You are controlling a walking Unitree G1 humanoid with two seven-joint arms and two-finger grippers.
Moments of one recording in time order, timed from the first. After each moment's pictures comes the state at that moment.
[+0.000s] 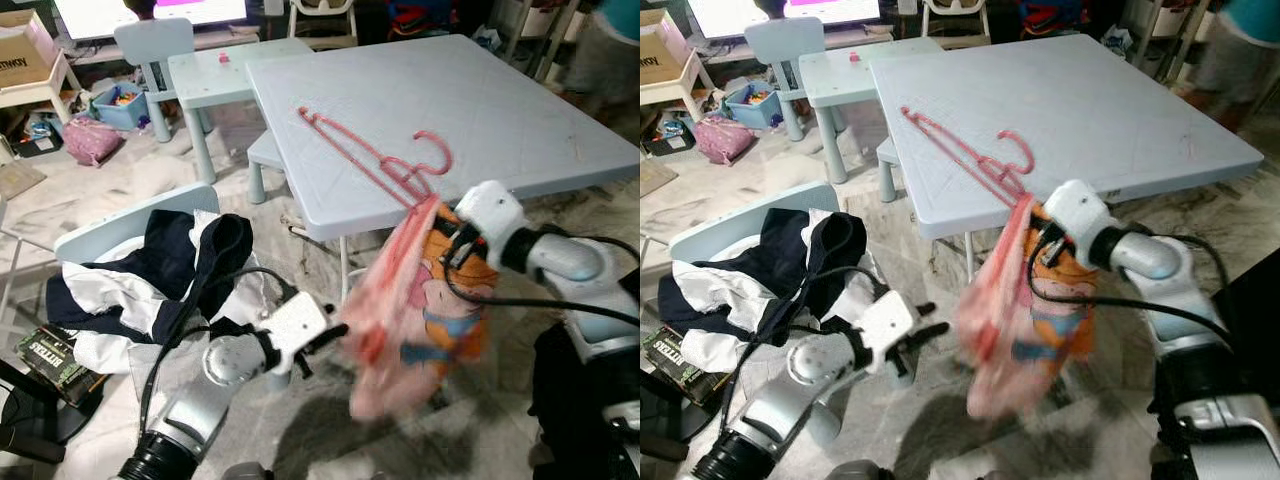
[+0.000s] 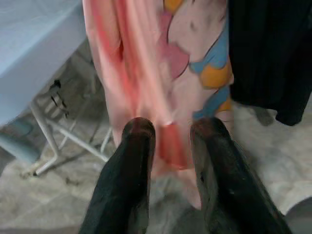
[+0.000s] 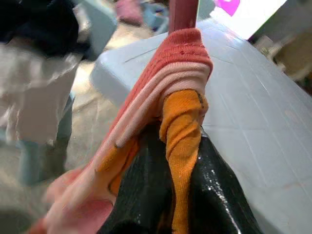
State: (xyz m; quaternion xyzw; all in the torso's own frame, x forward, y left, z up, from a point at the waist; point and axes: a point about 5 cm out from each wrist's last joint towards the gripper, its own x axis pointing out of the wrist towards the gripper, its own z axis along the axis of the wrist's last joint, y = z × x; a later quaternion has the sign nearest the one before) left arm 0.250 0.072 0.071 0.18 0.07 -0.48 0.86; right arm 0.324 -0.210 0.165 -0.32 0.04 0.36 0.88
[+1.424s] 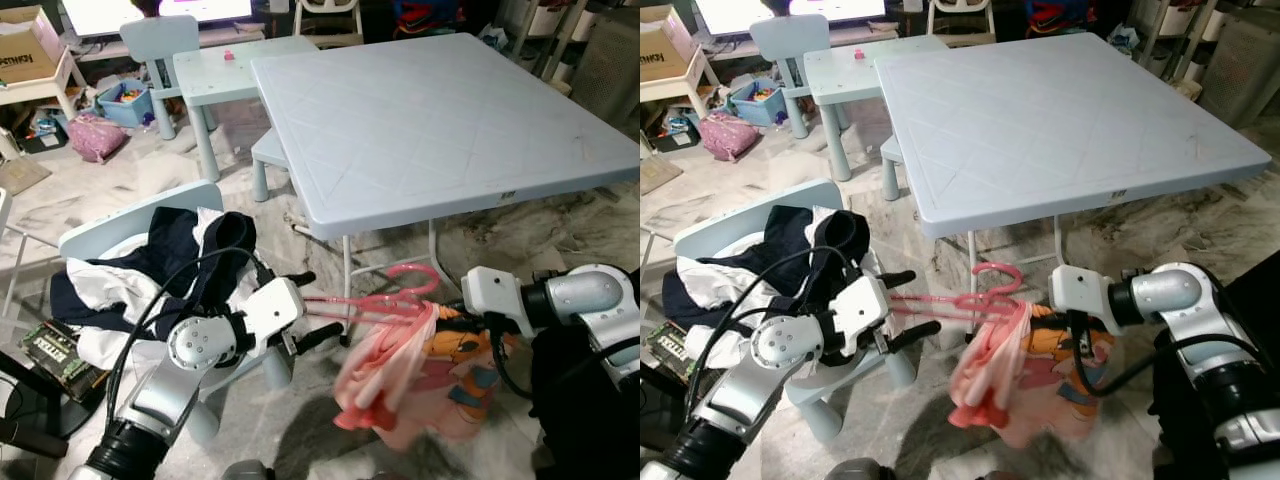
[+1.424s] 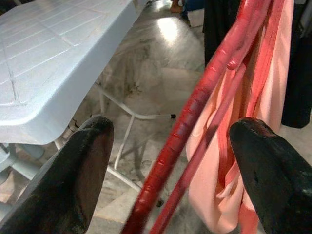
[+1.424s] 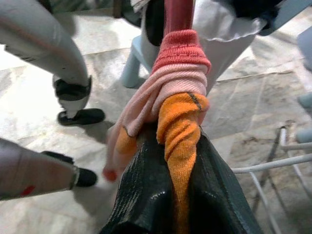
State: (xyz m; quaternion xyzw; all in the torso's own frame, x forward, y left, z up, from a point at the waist) left arm 0.261 0.102 0.094 0.20 0.02 -0.50 0.84; right arm 0.277 -0.231 0.132 -0.32 0.17 0.62 0.70
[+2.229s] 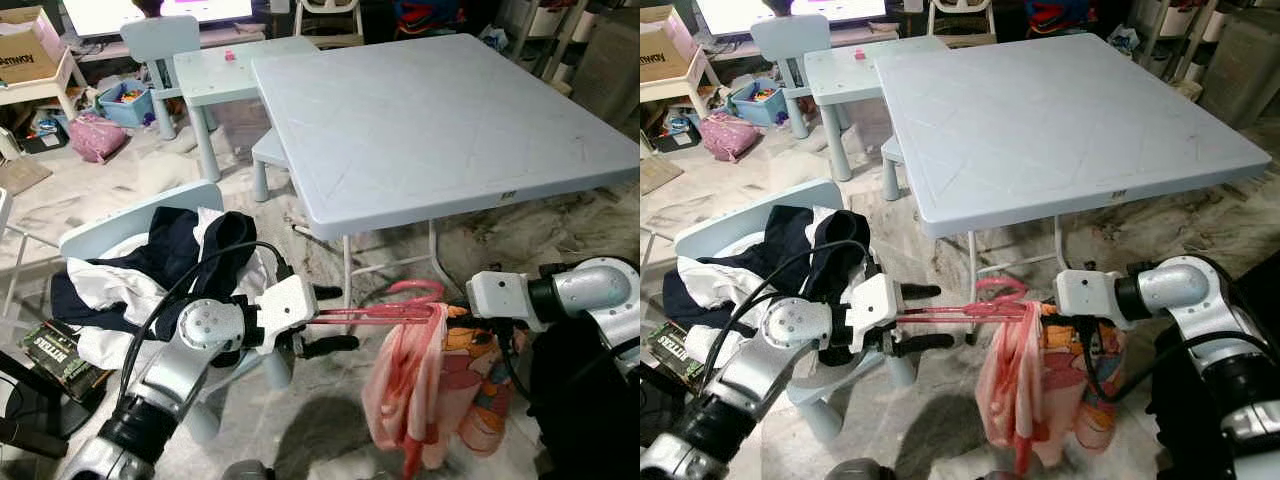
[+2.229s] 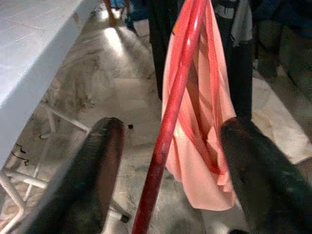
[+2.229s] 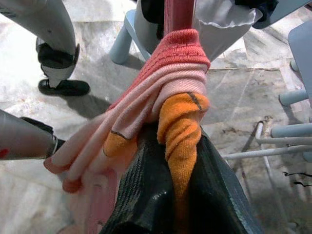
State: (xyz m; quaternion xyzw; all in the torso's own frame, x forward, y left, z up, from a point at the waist) left arm 0.268 0.091 0.099 0.19 0.04 -0.61 0.77; right arm 0.285 -0.237 0.141 -0.40 0.15 0.60 0.67
